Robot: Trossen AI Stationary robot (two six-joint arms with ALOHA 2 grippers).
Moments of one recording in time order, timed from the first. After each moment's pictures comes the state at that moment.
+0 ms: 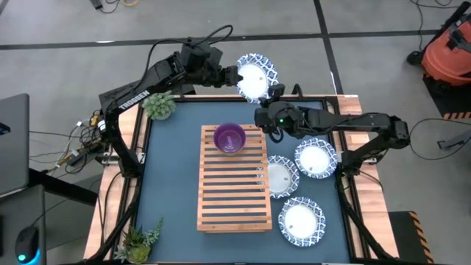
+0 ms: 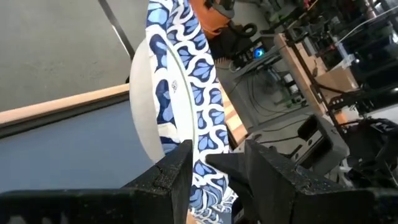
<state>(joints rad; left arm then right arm) 0.47 1.72 2.03 -0.71 0.06 -0.82 -0.12 1.43 1.27 -0.31 0.81 -0.85</state>
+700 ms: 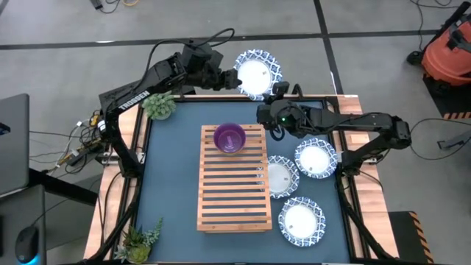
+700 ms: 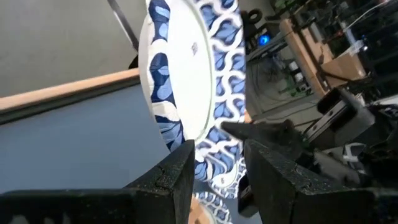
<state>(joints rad) 0.47 1.72 2.03 -0.76 0.09 -0.82 -0.13 1.41 1.27 -0.31 0.88 -0.85</state>
